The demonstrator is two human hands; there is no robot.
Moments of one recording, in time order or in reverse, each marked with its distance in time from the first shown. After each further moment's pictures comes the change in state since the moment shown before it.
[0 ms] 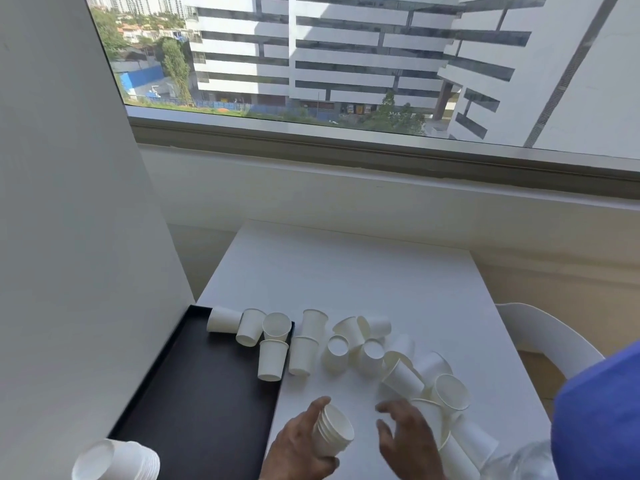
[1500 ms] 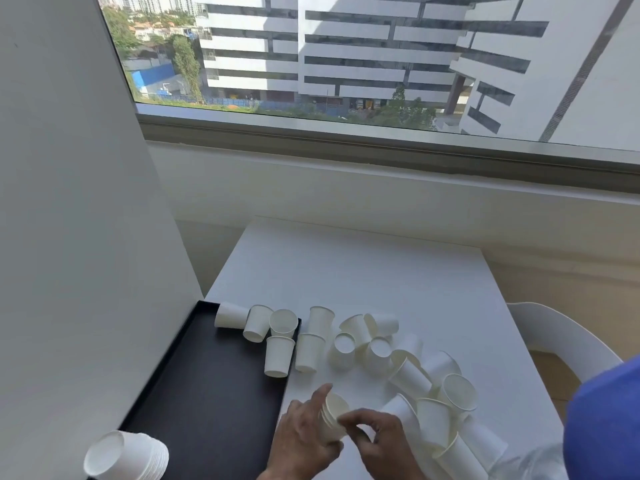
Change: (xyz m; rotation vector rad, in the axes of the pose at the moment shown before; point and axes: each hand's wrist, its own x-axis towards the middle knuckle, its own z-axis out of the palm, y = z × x) left_hand 0.009 0.000 0.002 0.087 0.087 -0.023; right_hand -0.006 -0.040 0.013 0.435 -0.236 -0.033
